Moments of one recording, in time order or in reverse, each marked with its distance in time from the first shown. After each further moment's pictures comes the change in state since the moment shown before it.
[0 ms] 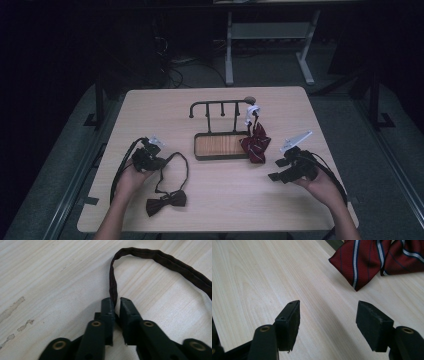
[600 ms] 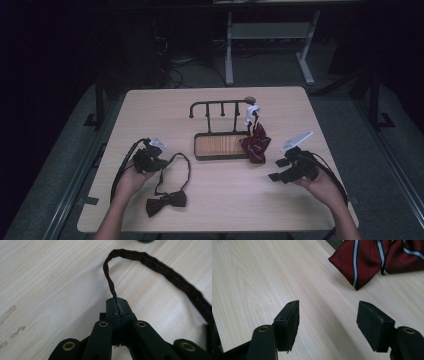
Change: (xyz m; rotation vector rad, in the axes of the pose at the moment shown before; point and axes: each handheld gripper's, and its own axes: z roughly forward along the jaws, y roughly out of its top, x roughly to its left) left arm -0.011 0.003 -0.012 -0.026 -0.038 0.059; right arm -0.002 -0.002 0.001 -0.006 0.014 0.008
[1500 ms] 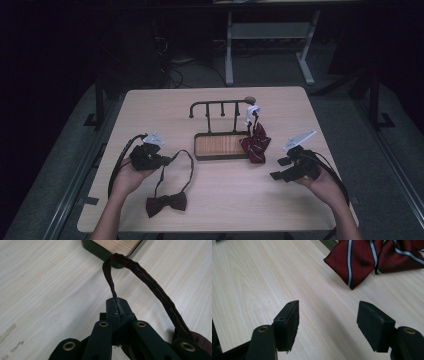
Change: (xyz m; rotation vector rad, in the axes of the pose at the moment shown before) left arm -0.009 0.012 -0.028 -0.101 -0.082 0.028; right arm -0.003 -0.002 -0.005 -0.011 -0.014 0.016
